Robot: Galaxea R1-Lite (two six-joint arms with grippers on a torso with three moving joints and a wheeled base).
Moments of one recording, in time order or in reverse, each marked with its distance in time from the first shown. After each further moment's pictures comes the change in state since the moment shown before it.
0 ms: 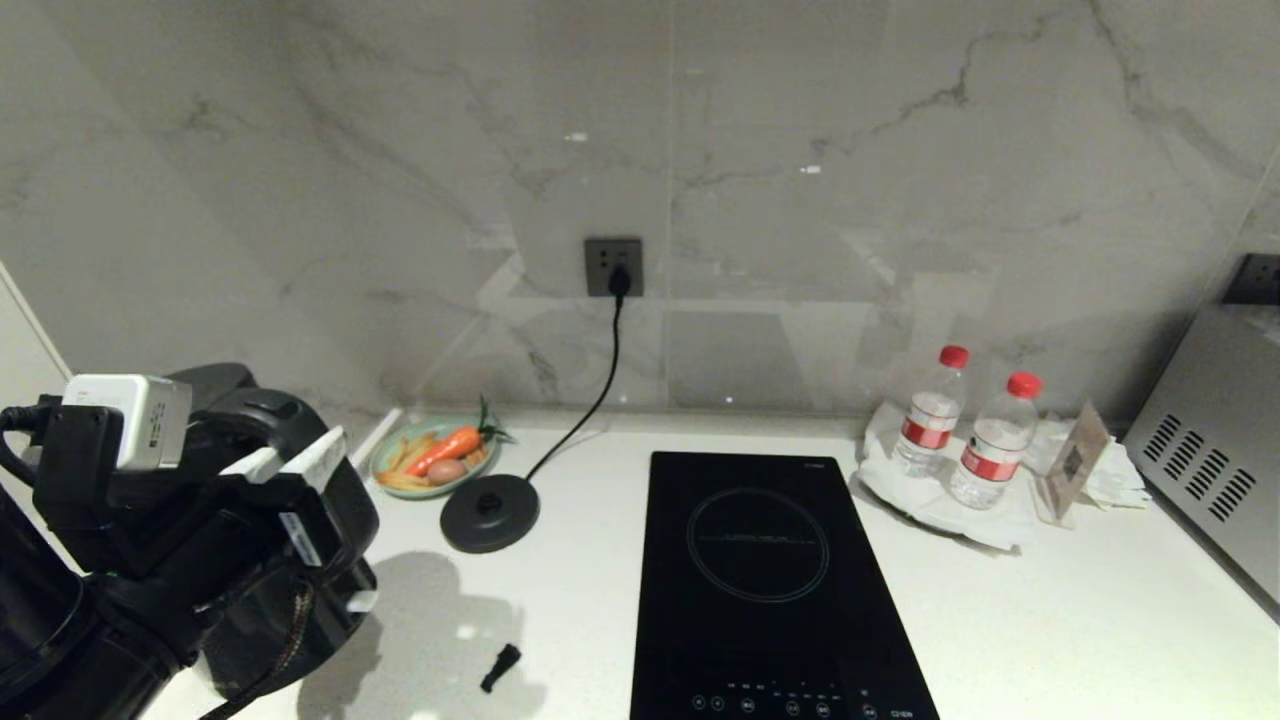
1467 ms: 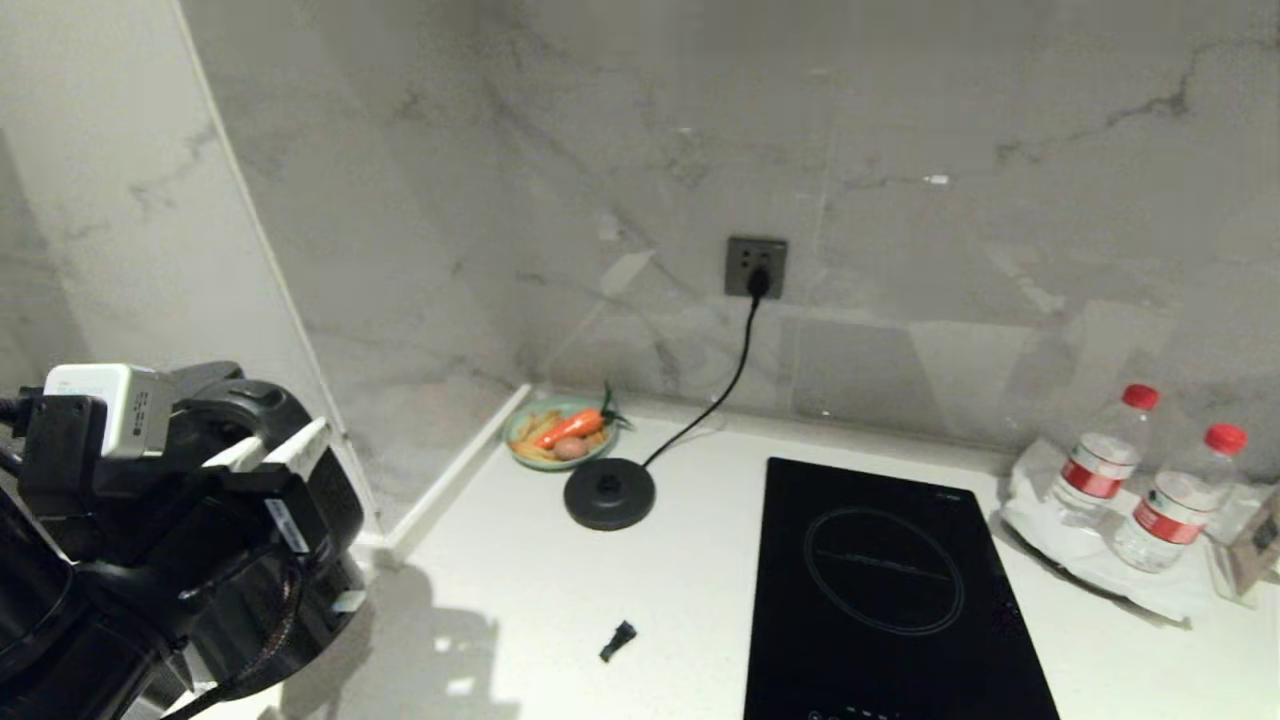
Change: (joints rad) left arm 0.035 0.000 -0.011 0.001 -0.006 0.001; right arm 0.000 0.000 0.000 0.000 0.000 0.000
